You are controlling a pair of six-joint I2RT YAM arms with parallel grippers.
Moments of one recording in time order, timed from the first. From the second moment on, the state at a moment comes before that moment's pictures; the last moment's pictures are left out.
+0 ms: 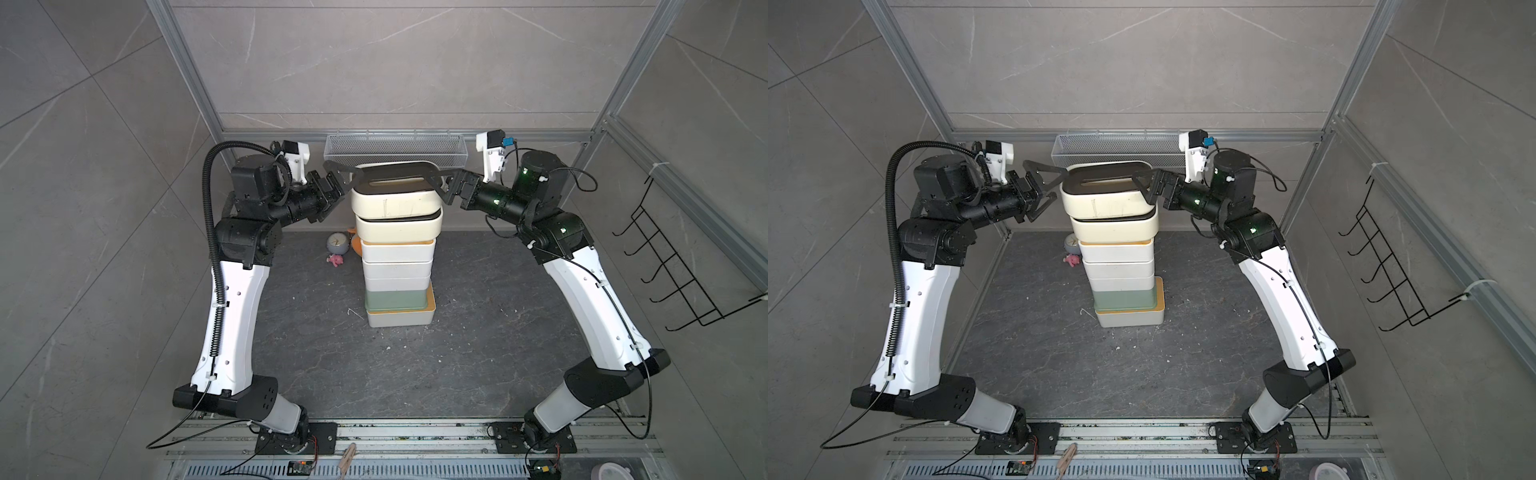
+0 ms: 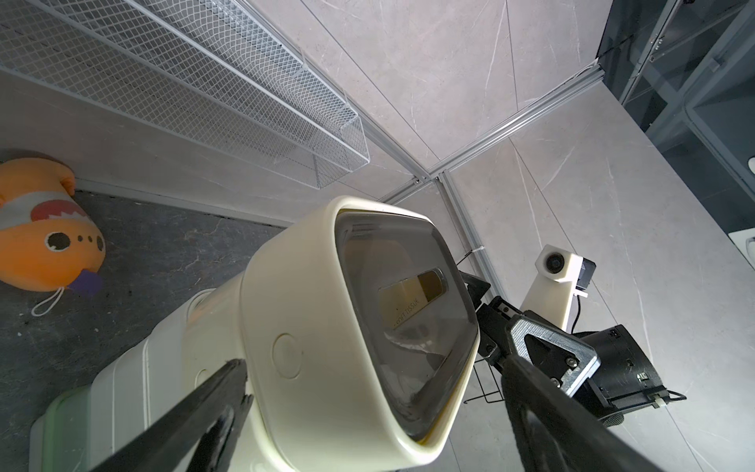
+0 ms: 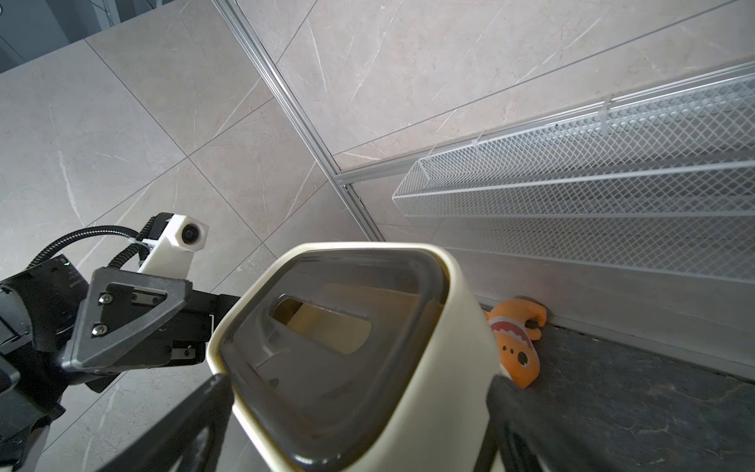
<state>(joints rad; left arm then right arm) -0.20 1.52 2.15 -0.80 0.63 -0.81 0.45 1.66 2.14 -0.53 -0.42 0.50</state>
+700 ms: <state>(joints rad) -0.20 1.62 2.23 -0.81 0.66 -0.80 0.45 1.69 2.16 -0.57 -0.47 0.51</state>
